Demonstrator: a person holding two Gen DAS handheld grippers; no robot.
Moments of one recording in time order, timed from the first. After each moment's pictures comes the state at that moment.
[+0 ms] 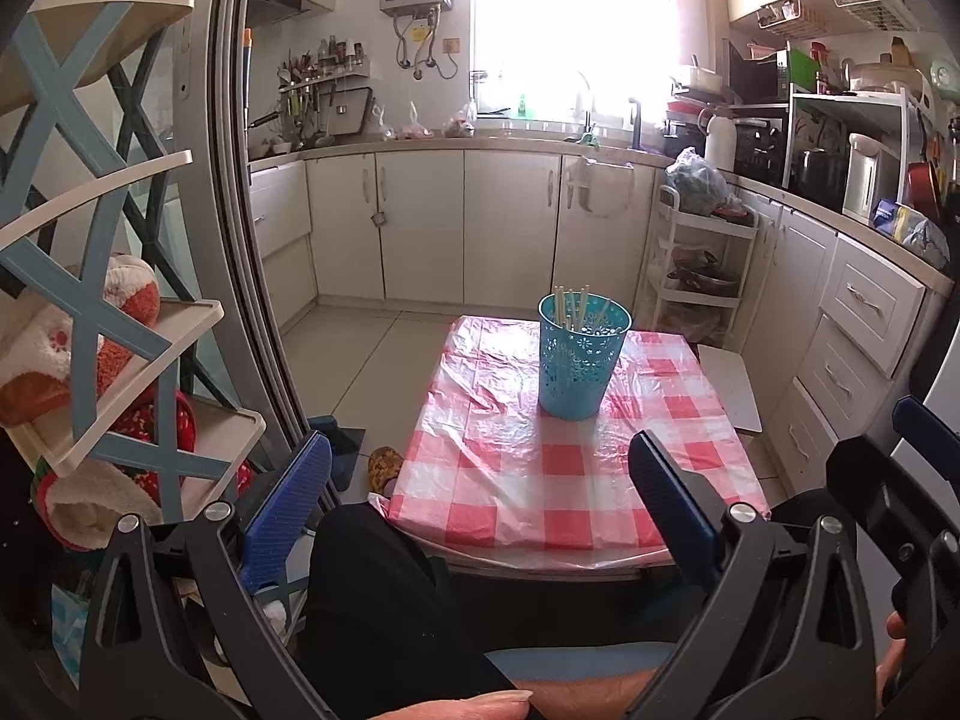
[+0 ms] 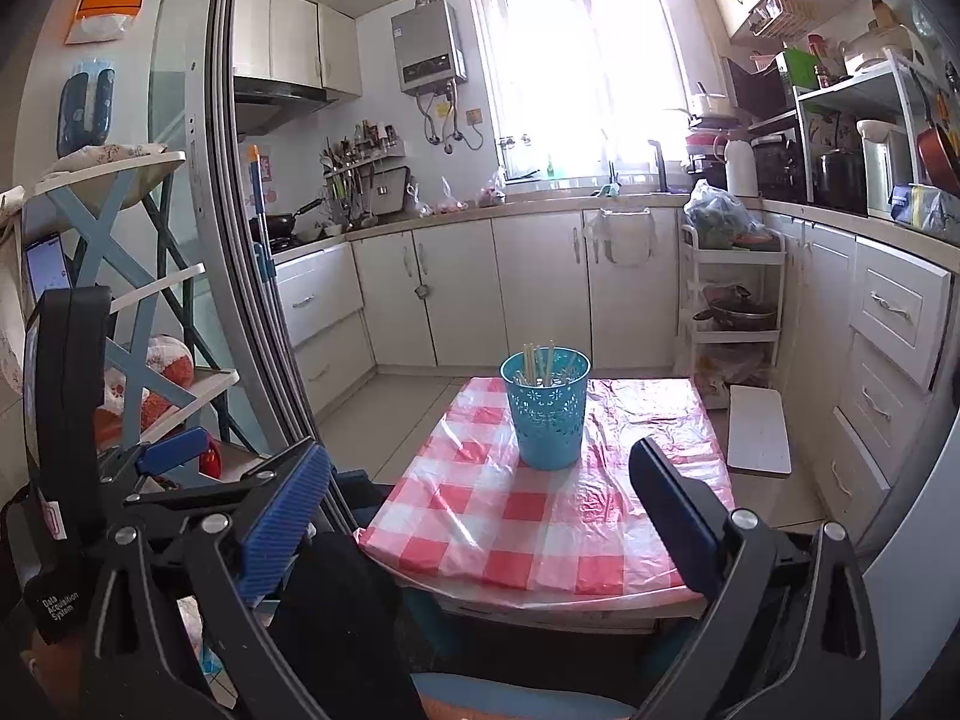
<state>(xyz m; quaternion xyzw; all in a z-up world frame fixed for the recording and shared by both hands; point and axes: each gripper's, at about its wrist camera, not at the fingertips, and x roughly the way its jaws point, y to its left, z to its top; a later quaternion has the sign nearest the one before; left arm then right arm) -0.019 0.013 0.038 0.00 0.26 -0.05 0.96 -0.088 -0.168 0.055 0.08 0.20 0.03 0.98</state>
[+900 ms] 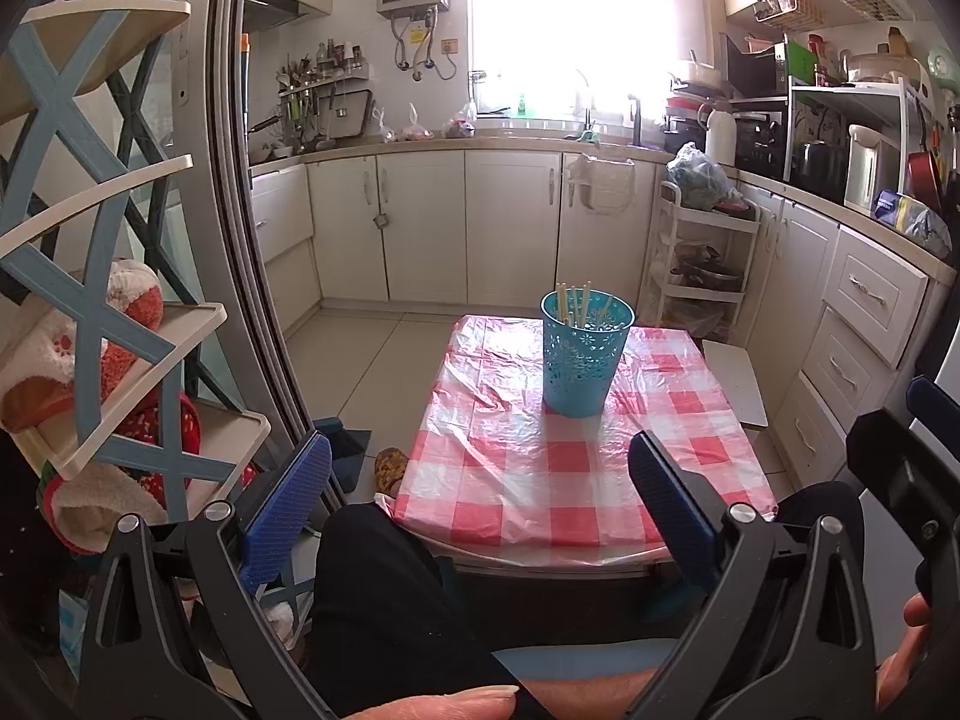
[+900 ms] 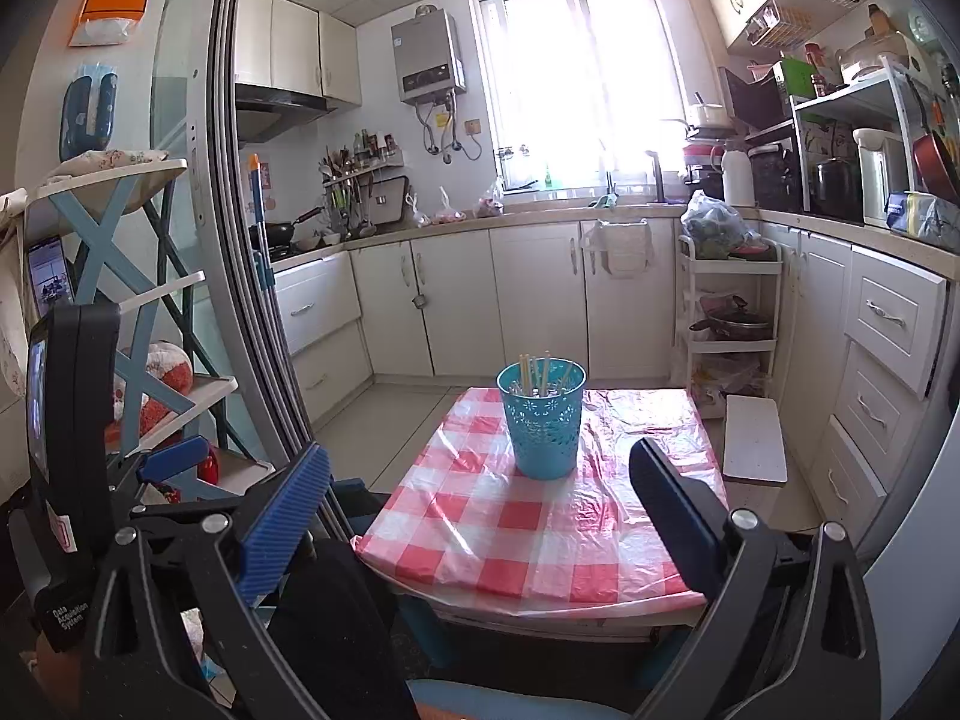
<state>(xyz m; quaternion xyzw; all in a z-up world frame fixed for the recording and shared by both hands) -0.020 0.012 0.037 0.01 0.26 -0.05 0.96 -0.091 -0.169 0.058 0.07 0.19 0.03 0.98</state>
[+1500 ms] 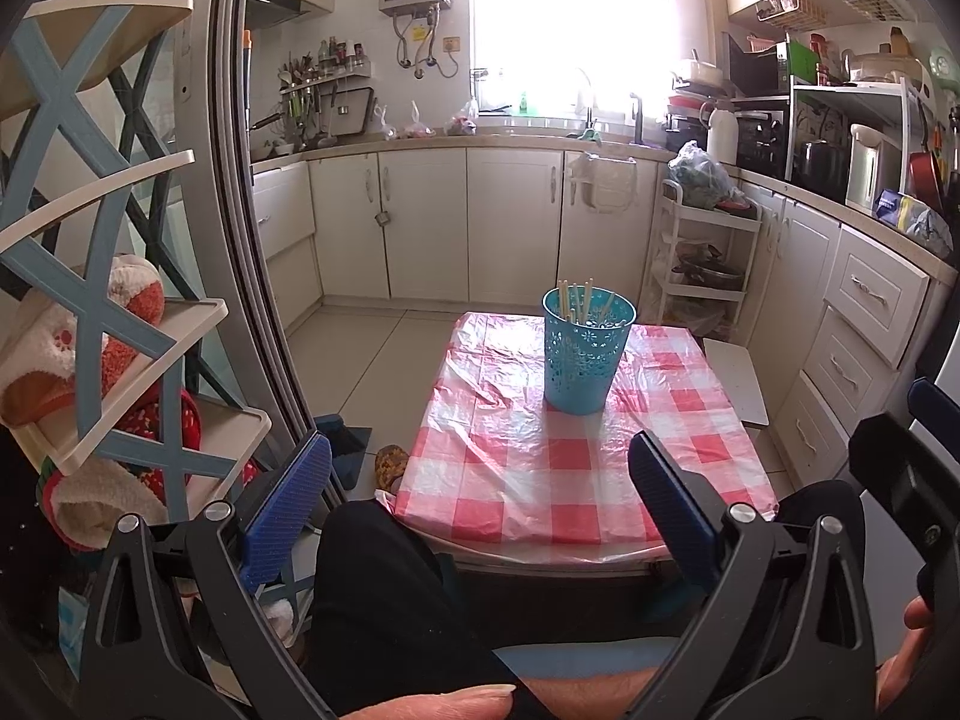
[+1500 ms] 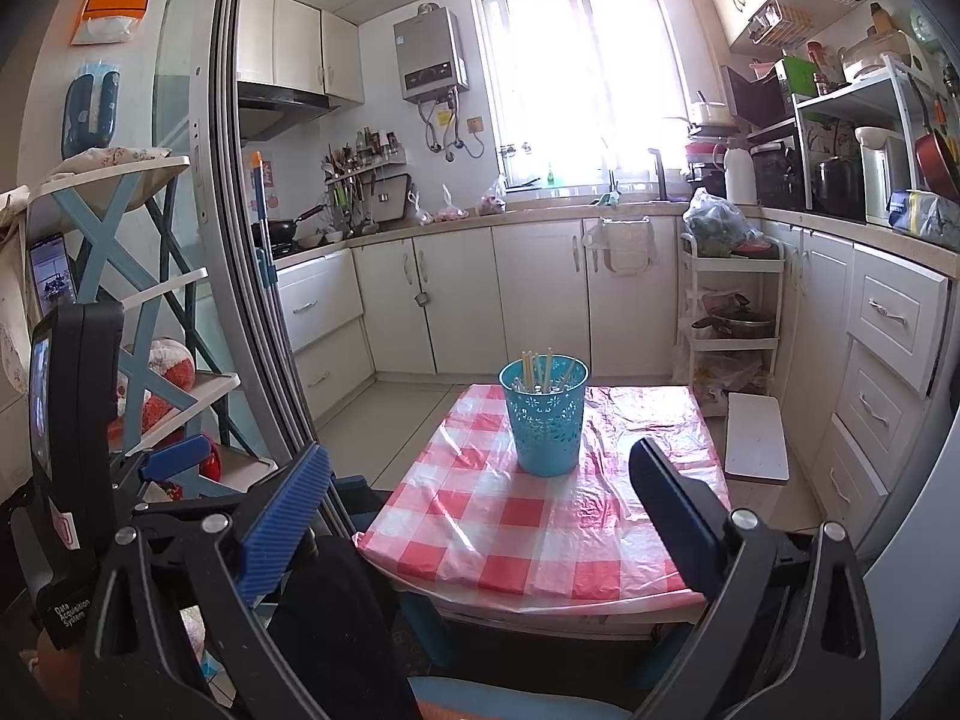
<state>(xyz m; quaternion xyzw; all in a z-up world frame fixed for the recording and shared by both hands) -0.020 0.012 0.037 0.01 0.26 -0.05 0.96 -0.092 -0.168 0.057 0.07 0.19 0.03 0.98</state>
